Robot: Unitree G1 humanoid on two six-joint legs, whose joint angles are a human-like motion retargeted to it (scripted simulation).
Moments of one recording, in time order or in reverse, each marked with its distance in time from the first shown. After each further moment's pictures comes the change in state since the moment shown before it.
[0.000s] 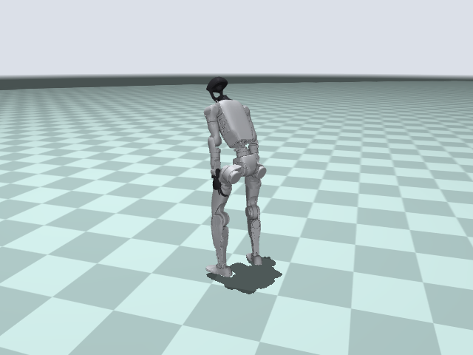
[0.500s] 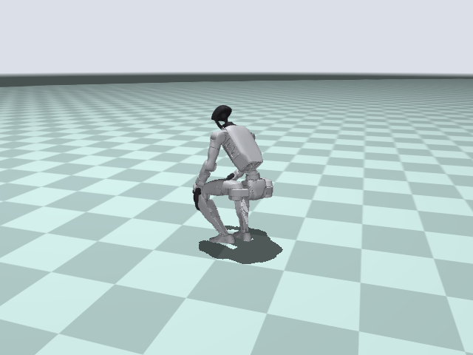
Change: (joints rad) left arm -0.522 0.279 -0.299 -0.418 -0.150 0.068 -0.204; right arm -0.609 -0.328 0.304 -0.497 0.164 -0.213 0.264; waist 0.165 -0.048 0.265; left_leg -0.999 0.196 0.092 1.662 -0.444 0.269; right_leg -1.068 0.074 0.203 1.633 -0.533 -0.226
